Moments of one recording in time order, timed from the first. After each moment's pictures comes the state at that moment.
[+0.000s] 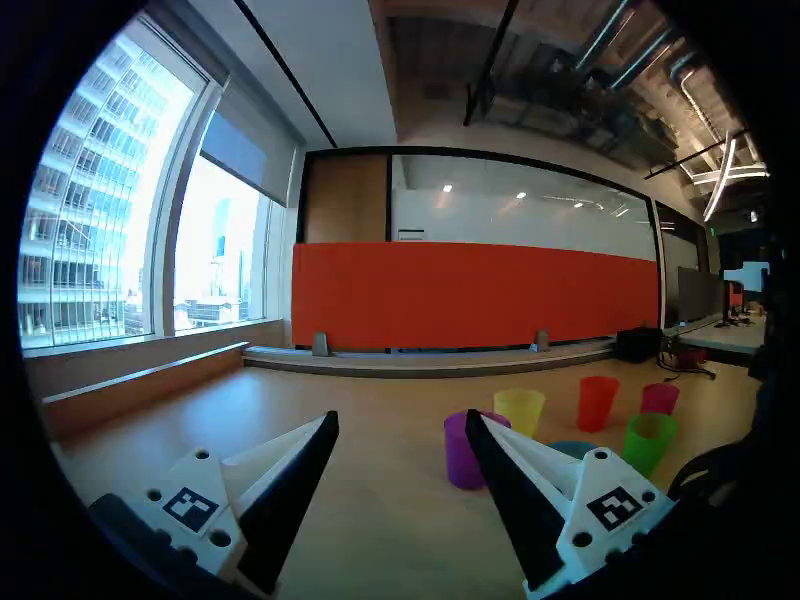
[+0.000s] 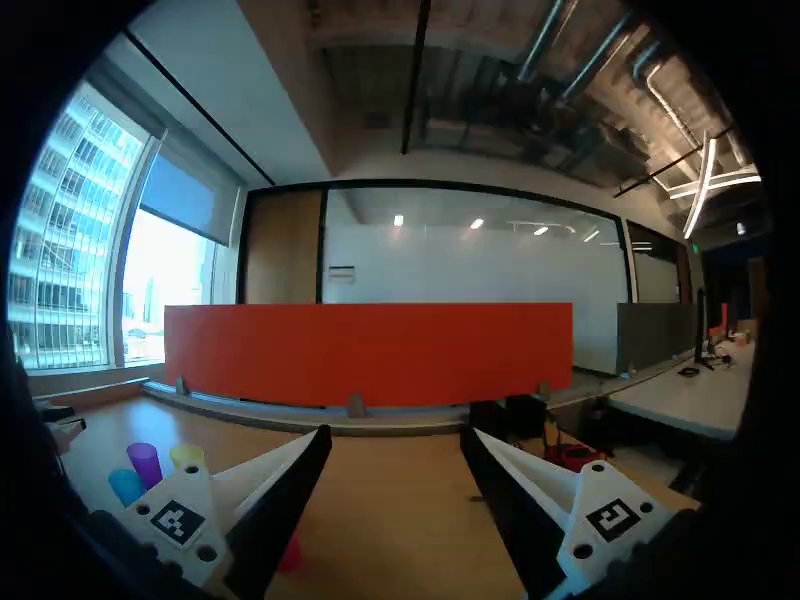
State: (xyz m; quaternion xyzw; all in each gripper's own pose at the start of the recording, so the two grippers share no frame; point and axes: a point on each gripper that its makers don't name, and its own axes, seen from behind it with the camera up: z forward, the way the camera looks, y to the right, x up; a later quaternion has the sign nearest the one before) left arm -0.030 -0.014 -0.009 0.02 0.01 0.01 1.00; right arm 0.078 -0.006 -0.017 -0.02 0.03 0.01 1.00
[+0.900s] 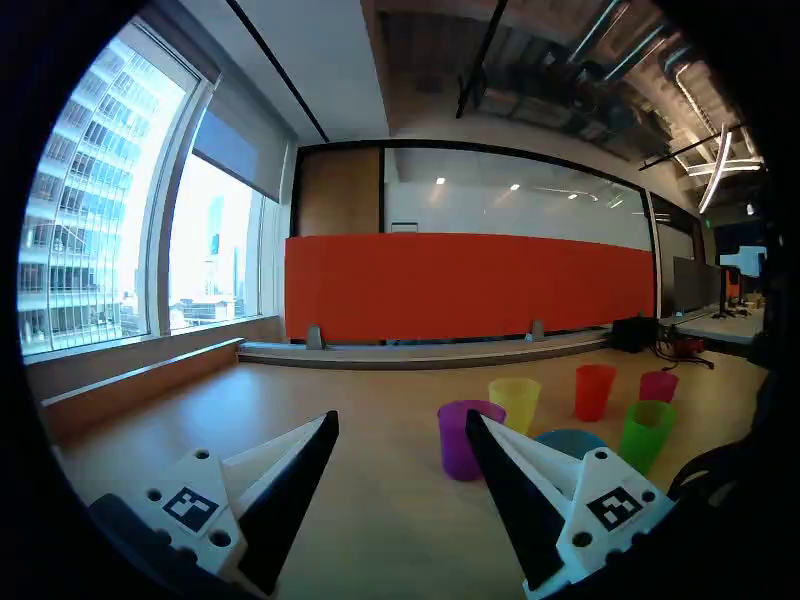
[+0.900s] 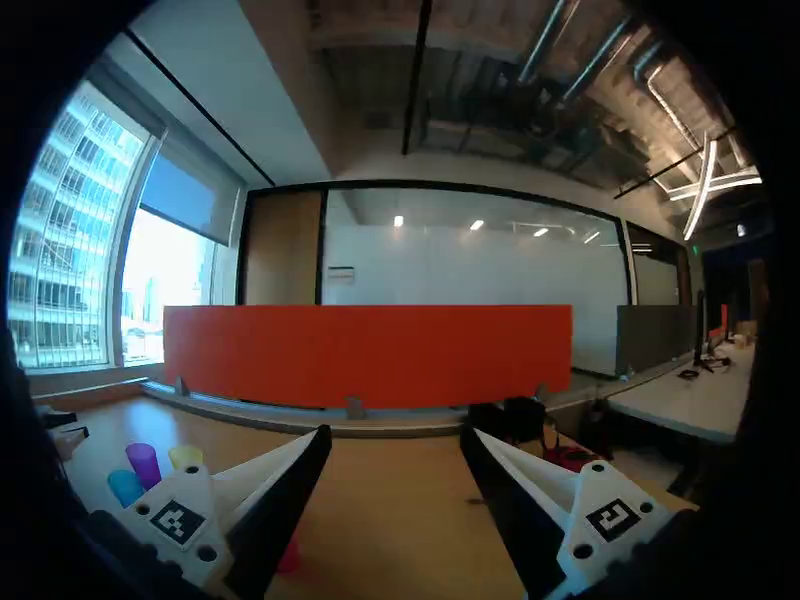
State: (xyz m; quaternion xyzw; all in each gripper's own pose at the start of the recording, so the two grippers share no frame) left arm -0.041 -0.007 -0.008 0.01 0.00 0.02 1.00; right arm 0.082 -0.005 -0.016 -0.02 0.03 0.01 1.00
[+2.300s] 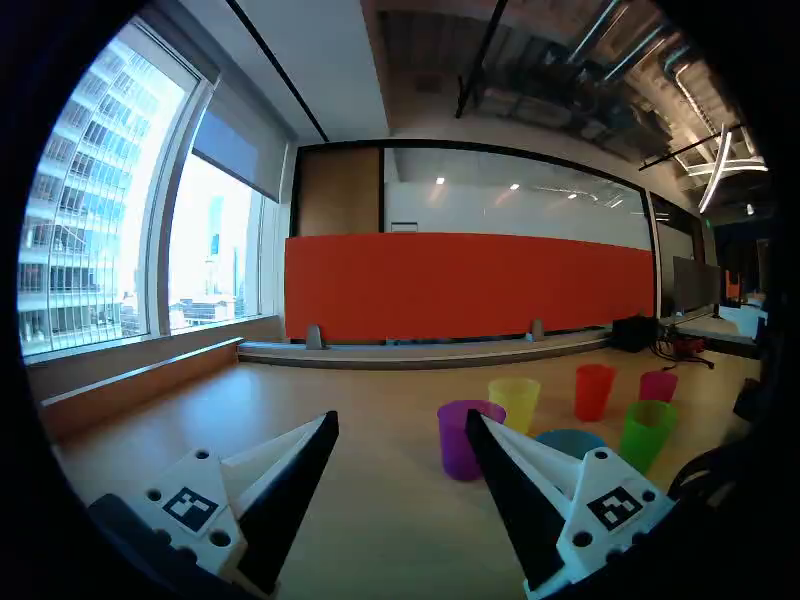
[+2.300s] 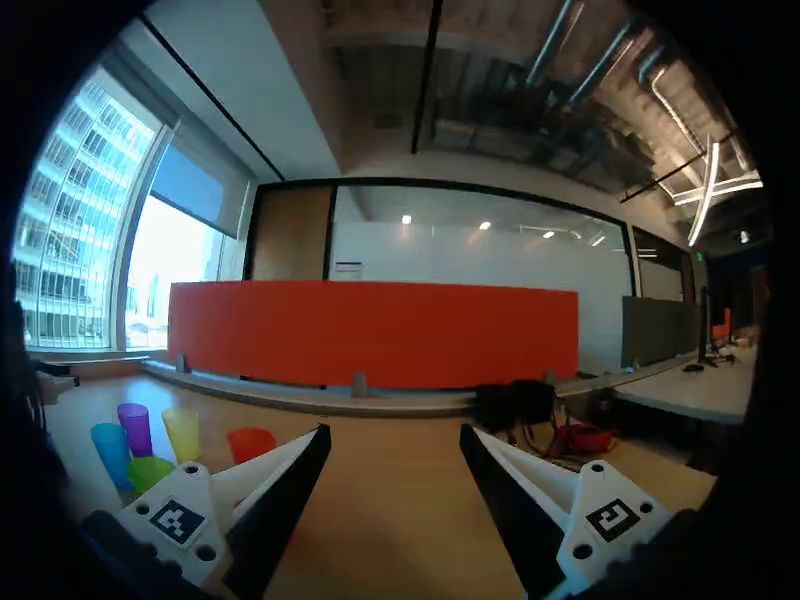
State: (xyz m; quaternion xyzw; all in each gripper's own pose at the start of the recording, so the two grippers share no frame) left arm -0.040 -0.010 -0.008 0.01 0.00 0.02 1.00; right arm 0.003 -0.016 -0.011 -0.01 0.04 0.00 1.00
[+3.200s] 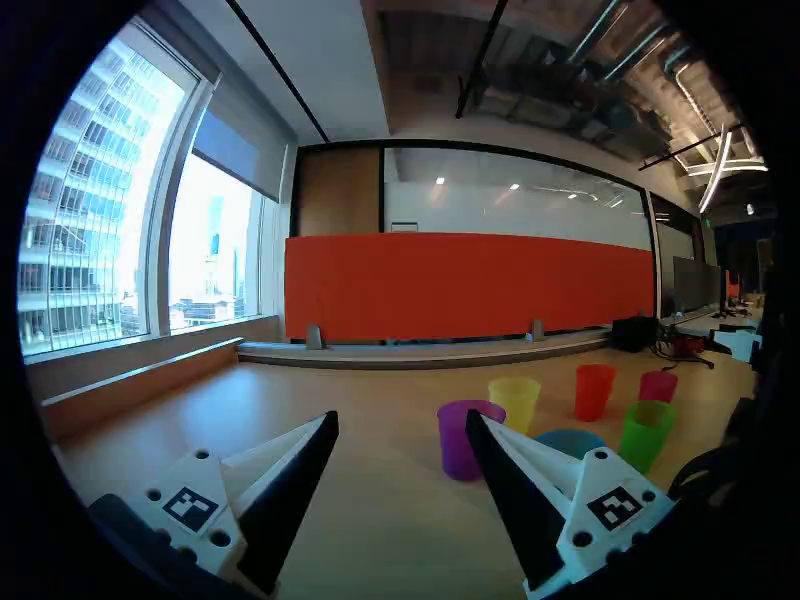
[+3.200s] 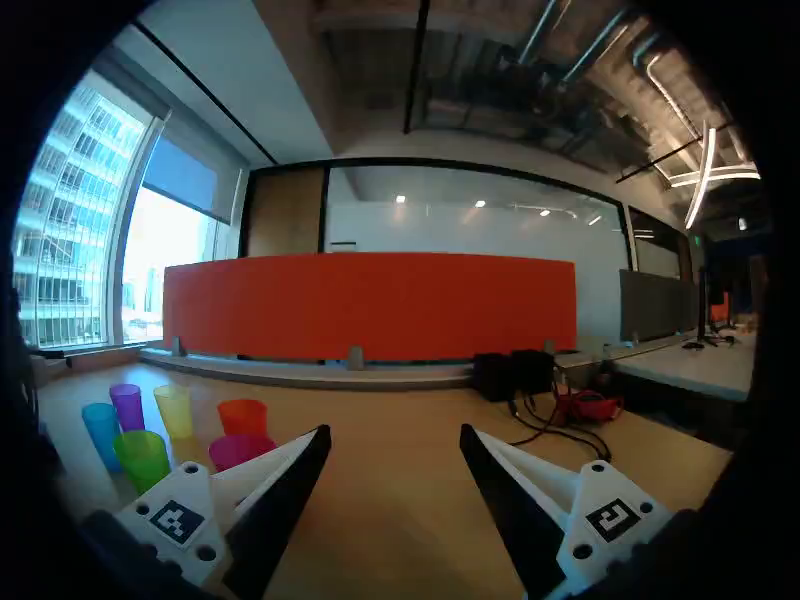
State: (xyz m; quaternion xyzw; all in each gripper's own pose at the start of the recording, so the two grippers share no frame) left arm -0.040 -0.009 -0.008 0.01 0.00 0.02 1.00; right arm -0.035 -0.010 -0.006 -0.02 0.00 0.01 1.00
